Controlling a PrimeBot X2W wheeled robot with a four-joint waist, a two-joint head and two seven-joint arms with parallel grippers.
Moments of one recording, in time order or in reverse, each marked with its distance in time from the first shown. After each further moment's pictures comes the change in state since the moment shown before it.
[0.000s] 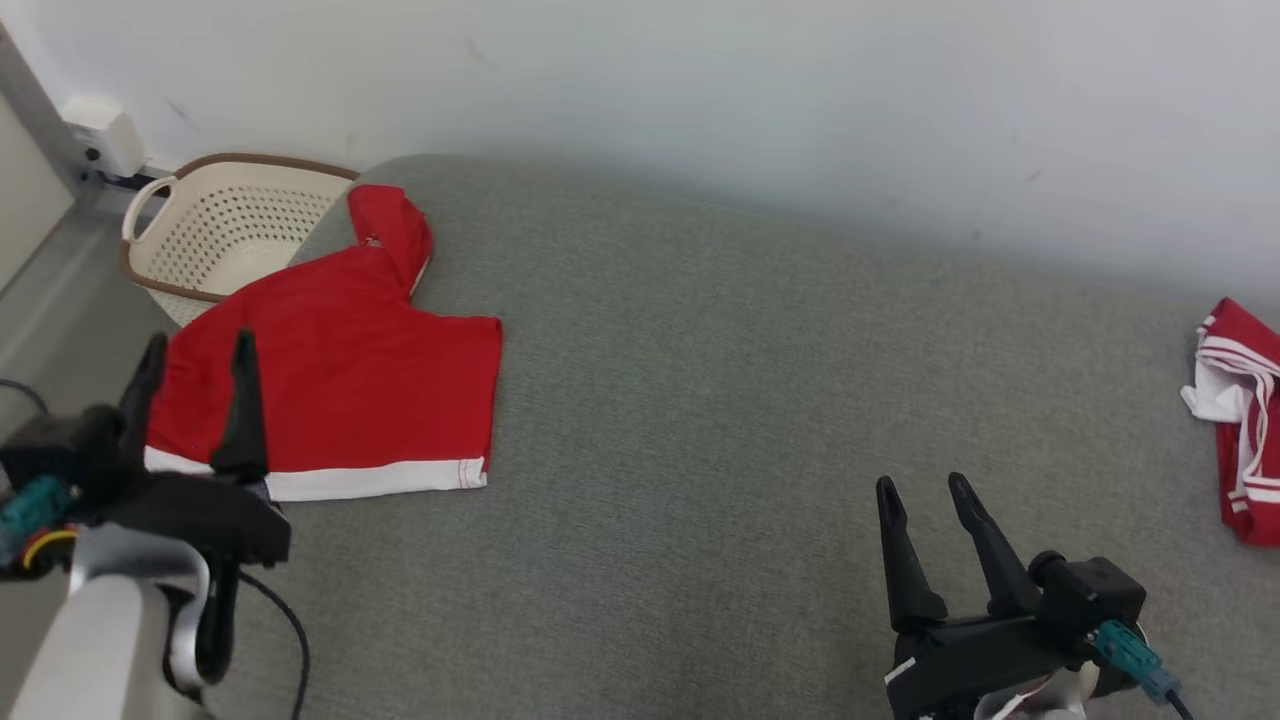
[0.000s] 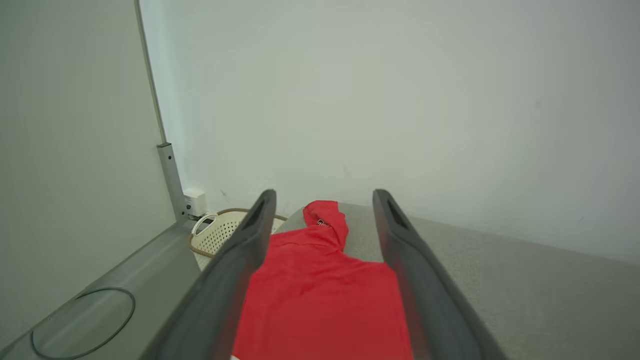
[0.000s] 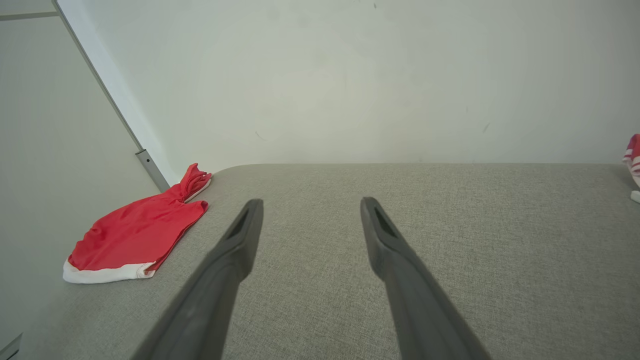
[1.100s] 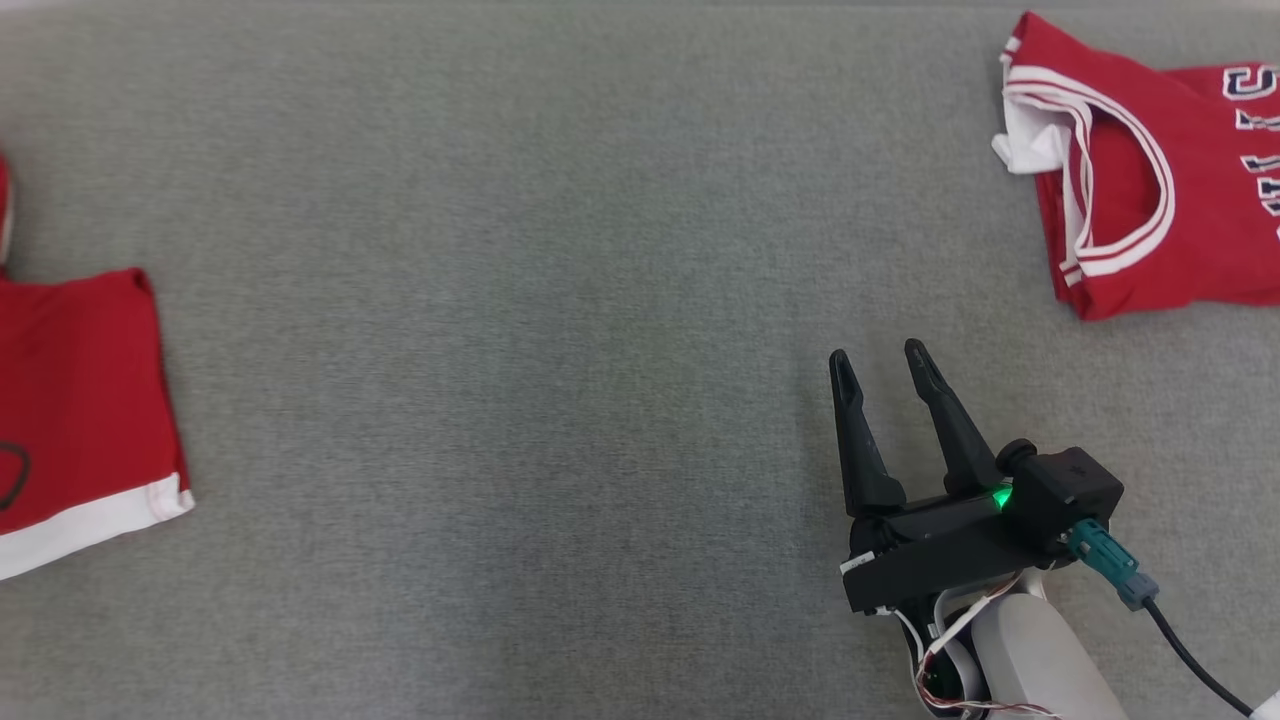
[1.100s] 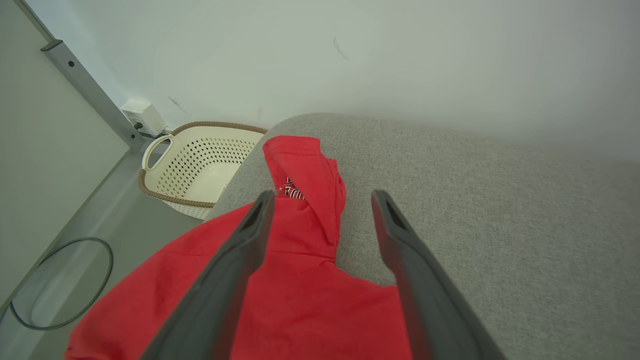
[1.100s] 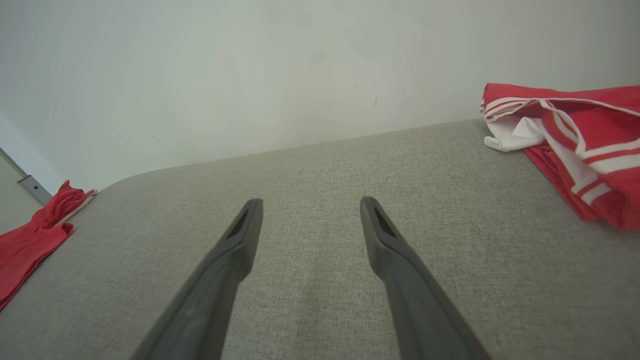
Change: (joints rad) left arm -0.592 0.248 0.037 0.661 -0.049 -0.102 0.200; right arm -0.222 -0.005 0.103 0.047 0.027 0.000 -0.077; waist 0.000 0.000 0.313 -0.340
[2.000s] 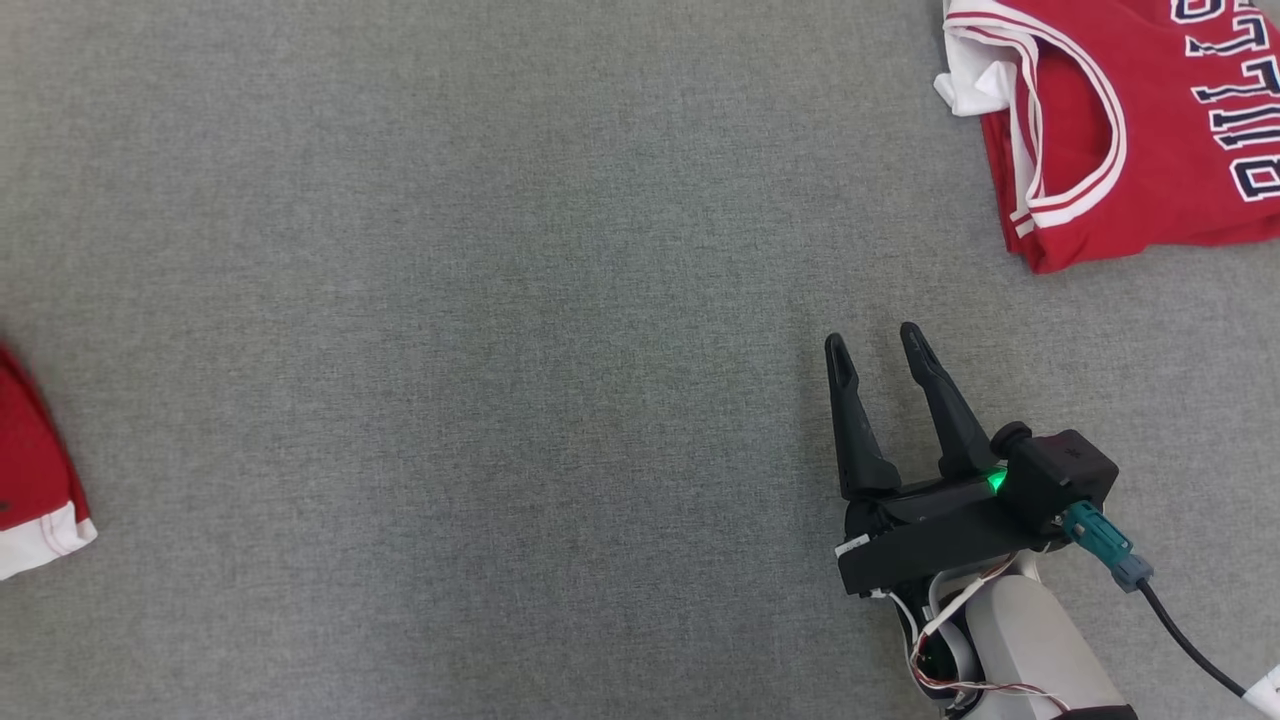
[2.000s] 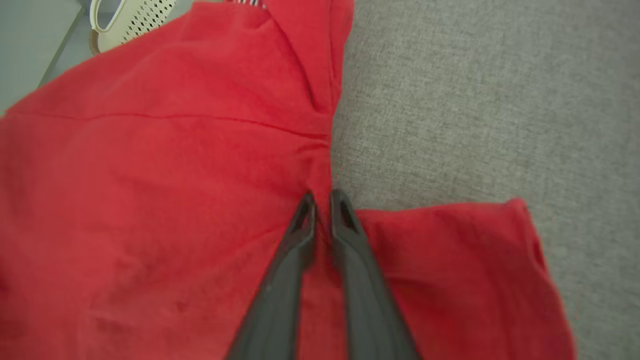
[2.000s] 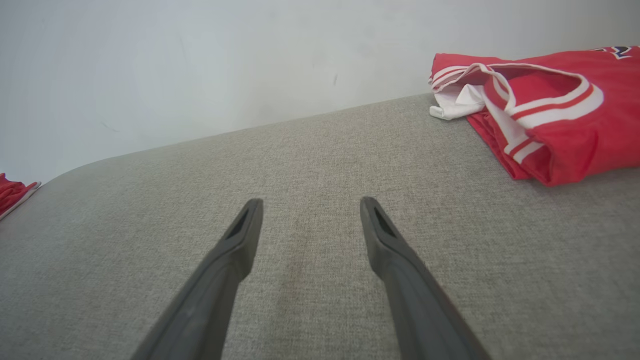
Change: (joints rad) left arm -0.090 0.025 -0.044 0.295 -0.017 0.010 0.209; right arm -0.040 -0.001 0.005 0.036 0.007 0.000 -0.013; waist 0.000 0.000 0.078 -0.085
